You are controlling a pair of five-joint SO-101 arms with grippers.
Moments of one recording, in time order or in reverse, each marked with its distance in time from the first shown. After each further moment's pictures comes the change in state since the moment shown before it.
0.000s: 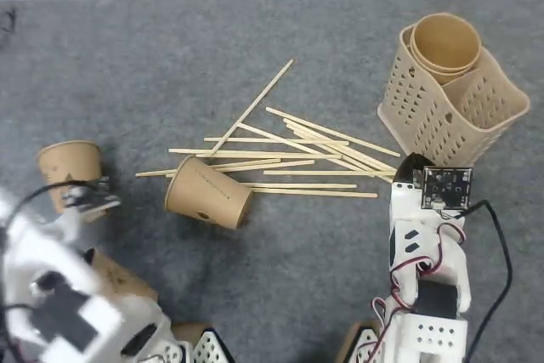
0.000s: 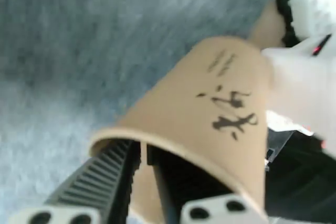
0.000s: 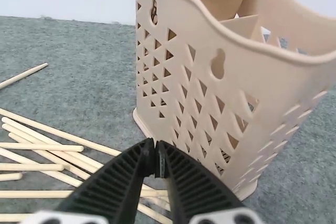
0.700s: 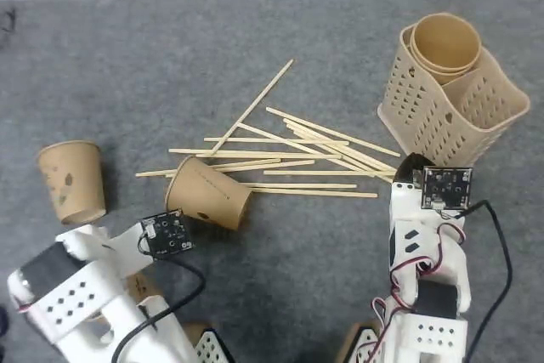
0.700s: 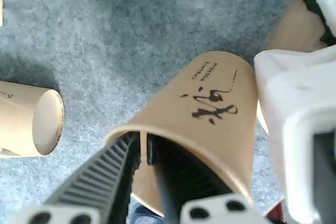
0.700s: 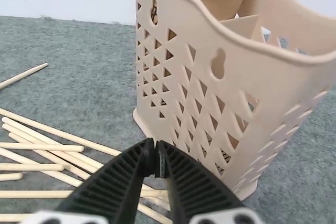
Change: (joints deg) left arm 12.7 -54.8 22.2 0.7 0.2; right arm 0.0 0.0 0.0 0.0 0.0
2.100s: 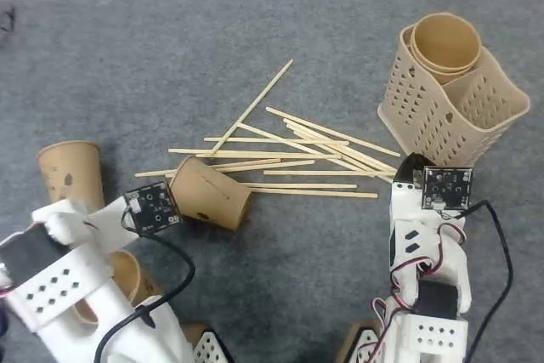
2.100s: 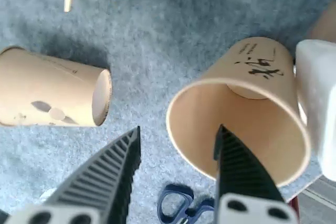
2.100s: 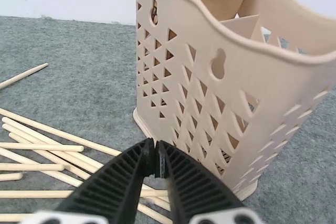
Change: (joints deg) left arm 2.5 7.6 -14.4 0.0 2.5; right arm 0.0 0.0 0.0 0.0 0.0
